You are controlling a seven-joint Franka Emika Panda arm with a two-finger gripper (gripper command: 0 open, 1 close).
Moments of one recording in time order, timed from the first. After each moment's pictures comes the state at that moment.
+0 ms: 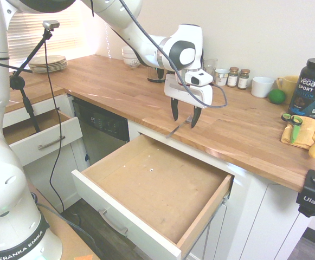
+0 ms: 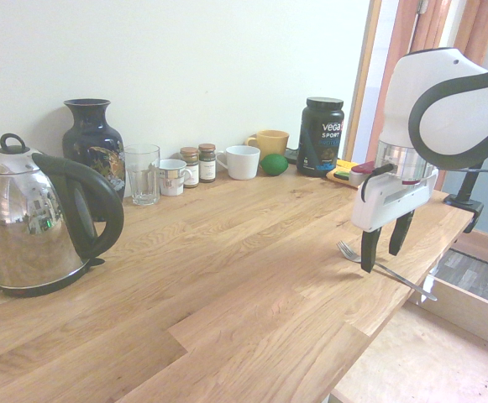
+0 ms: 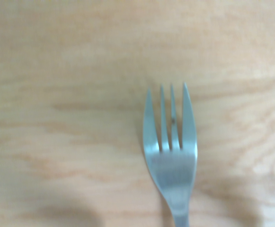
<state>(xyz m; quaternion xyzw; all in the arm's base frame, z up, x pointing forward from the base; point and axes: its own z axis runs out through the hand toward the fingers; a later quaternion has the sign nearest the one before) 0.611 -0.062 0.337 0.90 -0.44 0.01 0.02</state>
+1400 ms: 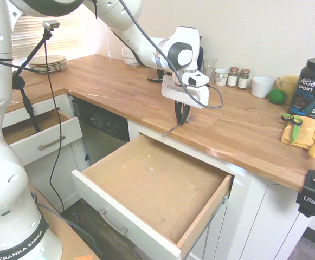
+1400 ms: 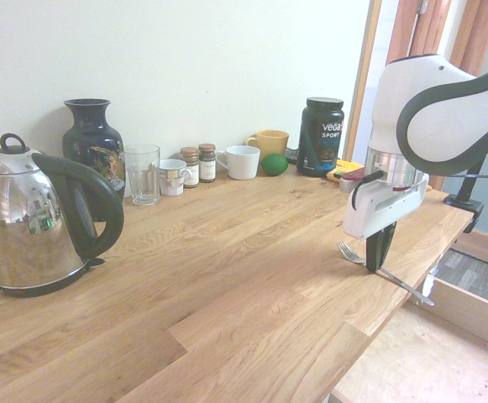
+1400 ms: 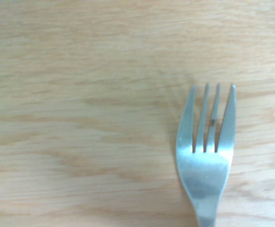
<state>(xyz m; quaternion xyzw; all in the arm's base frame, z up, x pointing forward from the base) 0.615 -0.046 0.328 0.90 -0.44 0.00 0.02</state>
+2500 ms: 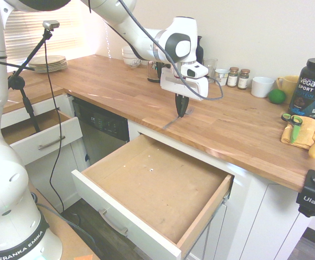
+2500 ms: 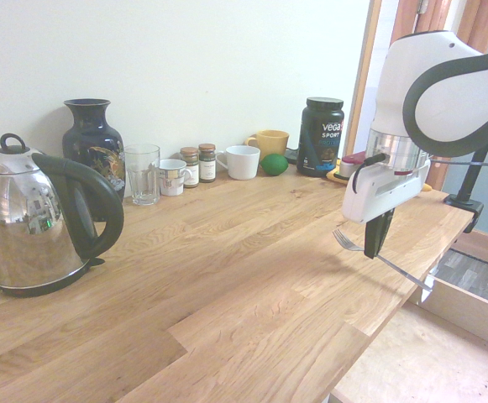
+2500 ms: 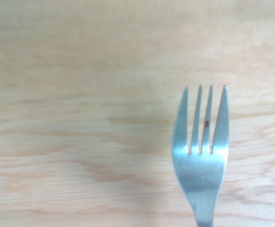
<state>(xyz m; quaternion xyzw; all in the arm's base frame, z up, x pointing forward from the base) 0.615 -0.038 0.362 0.90 -0.43 0.02 0.01</state>
